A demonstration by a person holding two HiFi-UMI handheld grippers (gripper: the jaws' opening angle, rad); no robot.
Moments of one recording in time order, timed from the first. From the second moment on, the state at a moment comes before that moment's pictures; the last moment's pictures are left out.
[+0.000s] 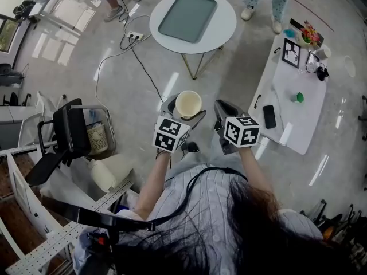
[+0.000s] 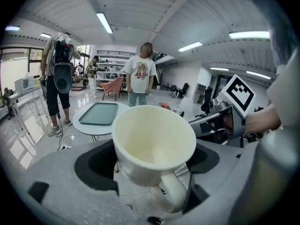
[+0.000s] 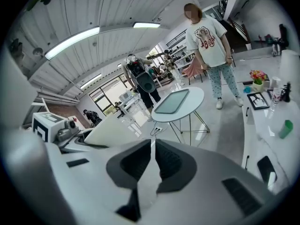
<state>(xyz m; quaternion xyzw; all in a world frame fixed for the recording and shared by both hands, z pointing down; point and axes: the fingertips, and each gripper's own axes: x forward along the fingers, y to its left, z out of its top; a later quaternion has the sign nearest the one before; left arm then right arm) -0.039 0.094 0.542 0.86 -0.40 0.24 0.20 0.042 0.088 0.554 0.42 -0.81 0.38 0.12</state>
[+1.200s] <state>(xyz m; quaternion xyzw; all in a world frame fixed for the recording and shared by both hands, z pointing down) -0.088 0.213 0.542 0.87 -0.37 0.24 0.20 -0.002 0.214 0.537 0.45 -0.82 0.34 0.11</state>
